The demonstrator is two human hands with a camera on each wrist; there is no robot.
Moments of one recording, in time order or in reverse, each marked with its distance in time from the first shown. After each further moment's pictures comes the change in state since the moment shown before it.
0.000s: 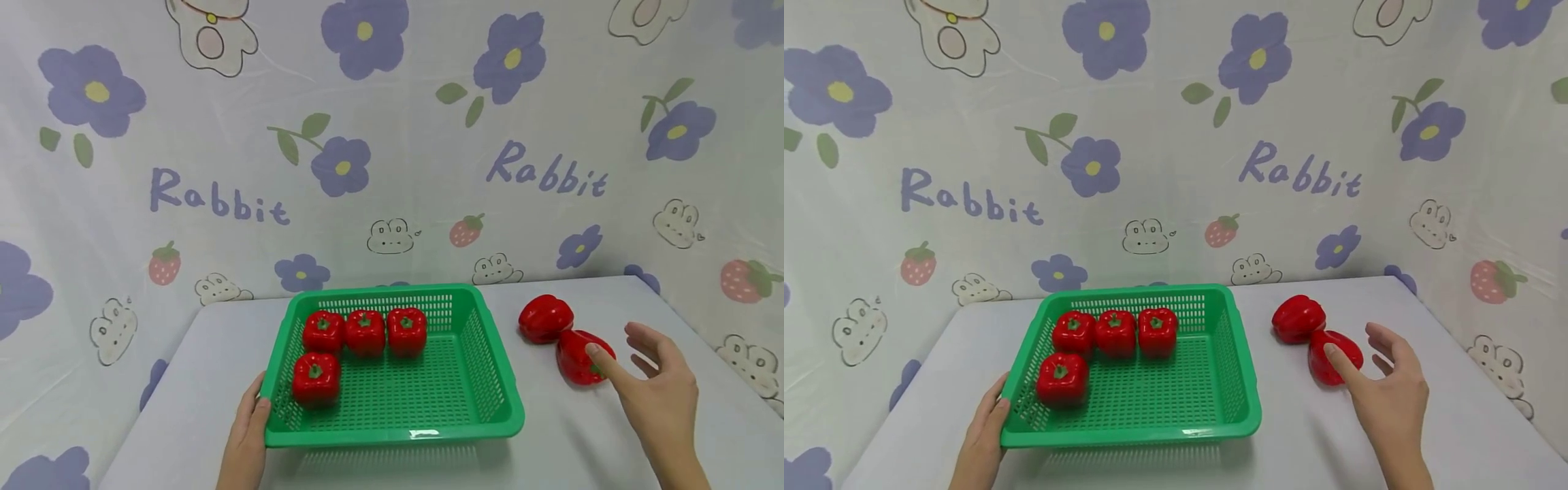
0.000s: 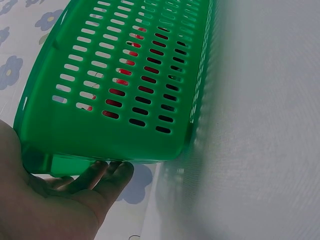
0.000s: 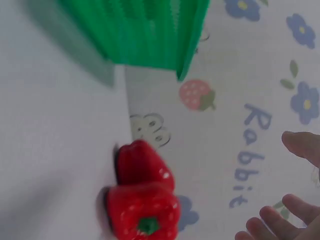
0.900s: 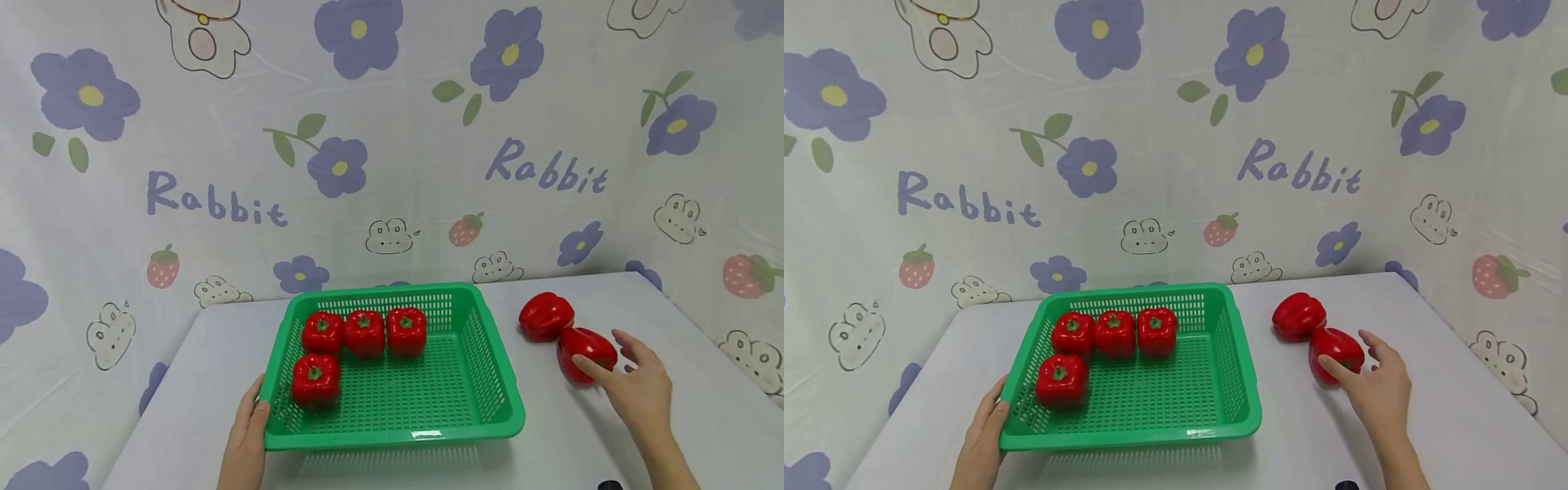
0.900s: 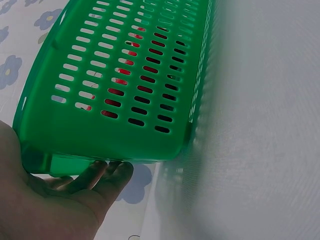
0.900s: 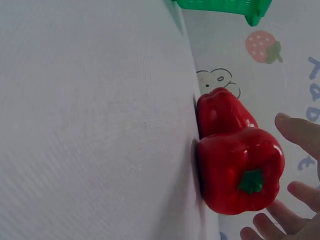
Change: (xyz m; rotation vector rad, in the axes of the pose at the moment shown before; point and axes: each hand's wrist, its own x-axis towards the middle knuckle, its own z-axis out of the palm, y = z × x) left_hand -0.001 0.001 0.002 -0.008 0.007 0.043; right_hand 0.037 0.066 0.029 -0.084 -0.132 0.031
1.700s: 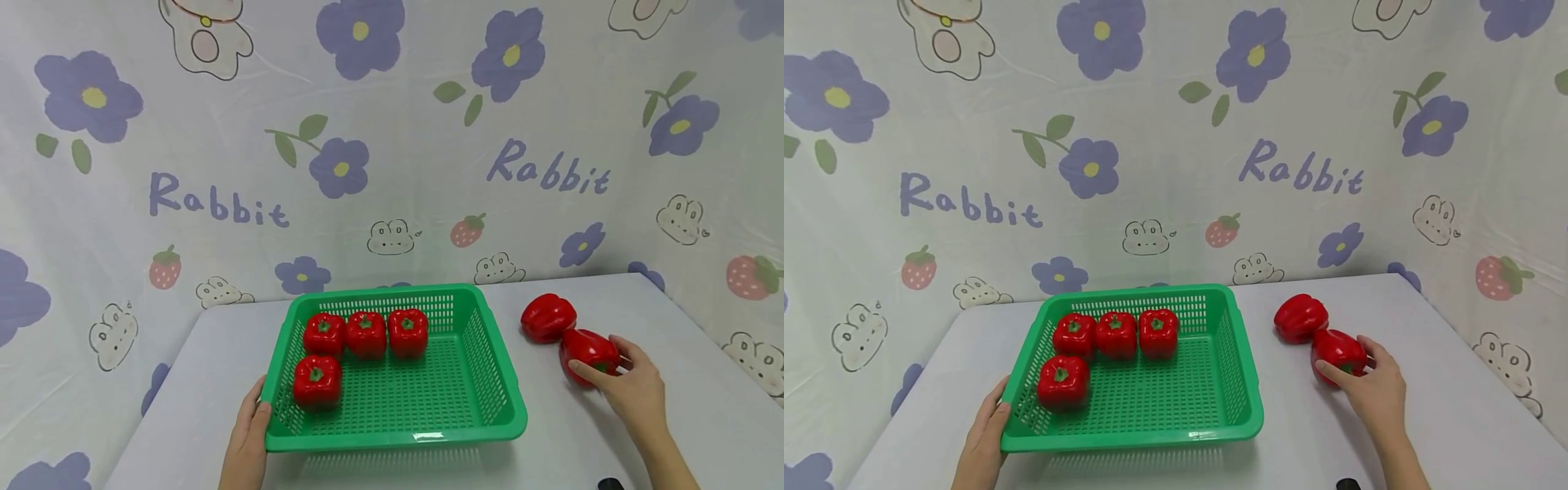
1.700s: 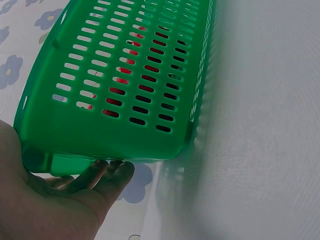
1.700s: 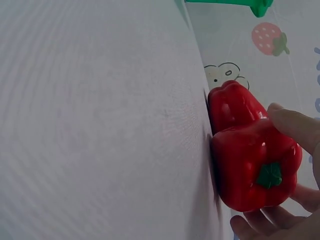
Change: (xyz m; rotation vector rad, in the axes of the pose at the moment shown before) left_hand 0.001 -0.001 -0.001 0.005 0.005 0.002; right_hand 0.010 0.011 0.009 0.016 -0.093 0.070
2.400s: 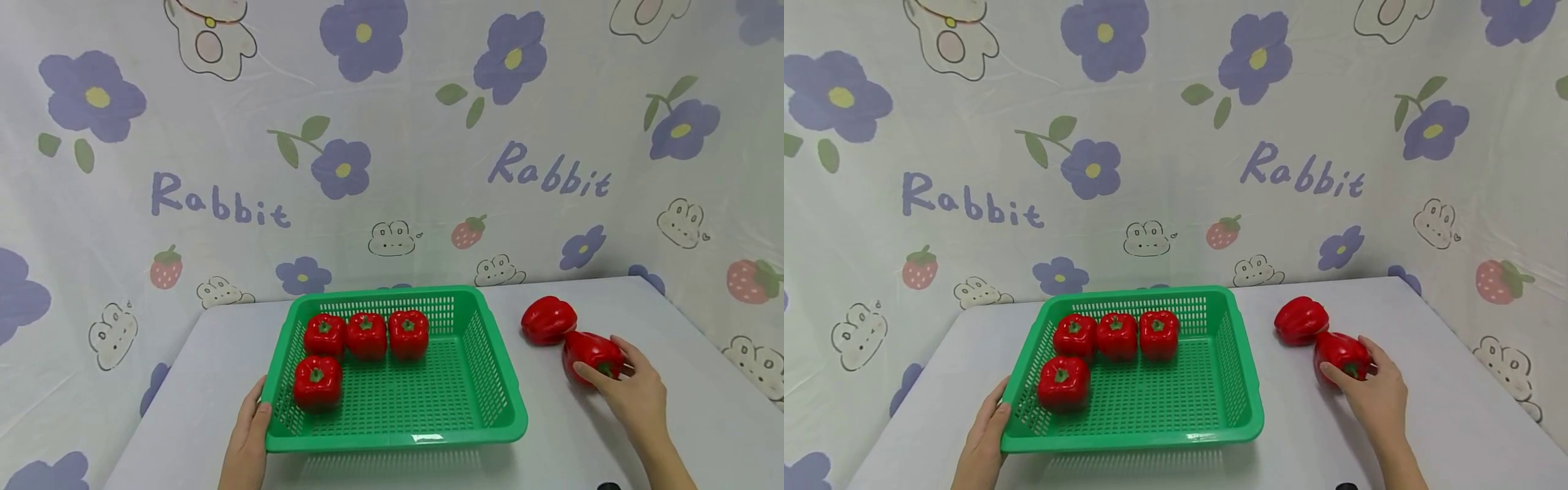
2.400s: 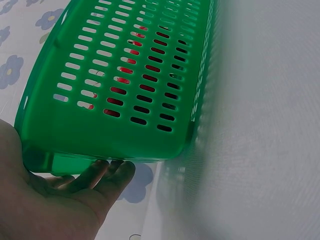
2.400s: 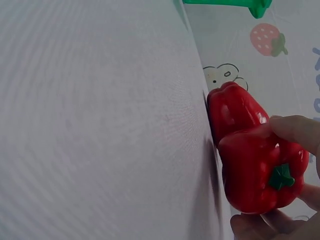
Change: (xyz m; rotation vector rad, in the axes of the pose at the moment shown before) left_hand -0.001 0.003 0.000 -0.006 -0.006 0.003; right_hand -0.002 -0.002 0.000 -0.021 0.020 0.005
